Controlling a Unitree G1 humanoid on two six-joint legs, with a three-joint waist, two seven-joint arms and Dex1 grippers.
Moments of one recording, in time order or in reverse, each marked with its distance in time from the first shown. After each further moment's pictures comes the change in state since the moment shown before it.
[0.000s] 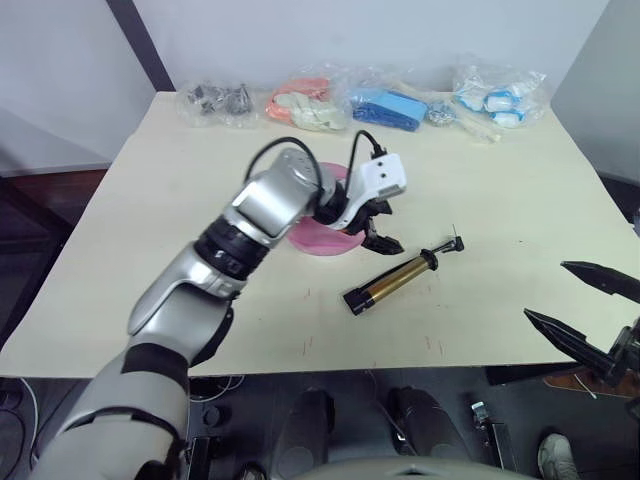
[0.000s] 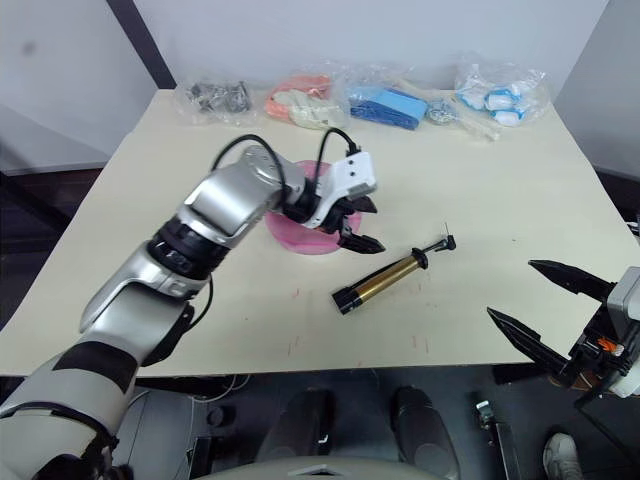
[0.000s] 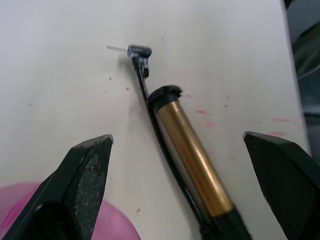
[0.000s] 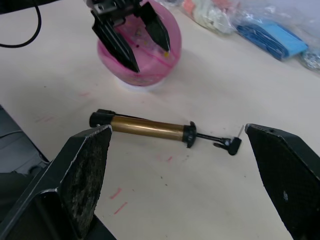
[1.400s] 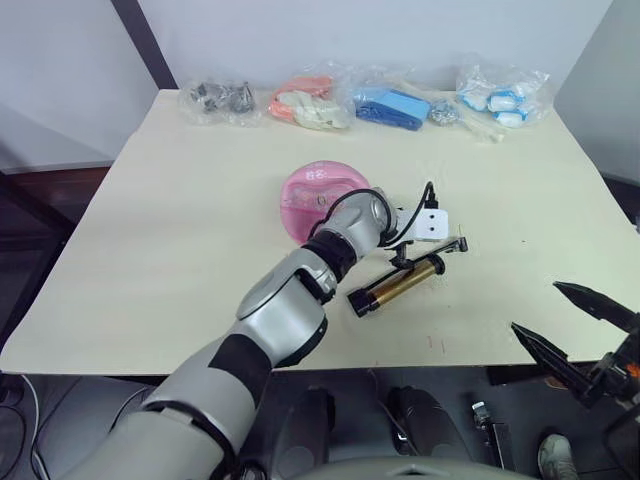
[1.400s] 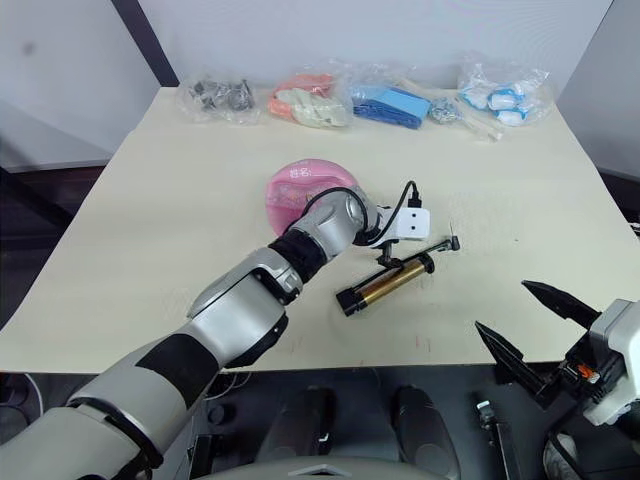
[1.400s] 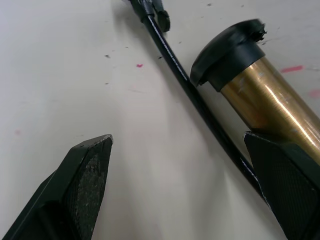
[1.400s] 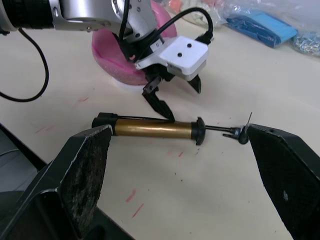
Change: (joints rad) left arm -0.095 -0.453 -0.036 0.822 0.517 -0.609 0.133; right arm 0.142 0.156 0.110 -0.092 -0.071 -0.113 -0.088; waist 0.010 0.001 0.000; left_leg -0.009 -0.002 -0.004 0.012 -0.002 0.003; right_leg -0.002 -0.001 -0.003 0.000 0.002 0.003
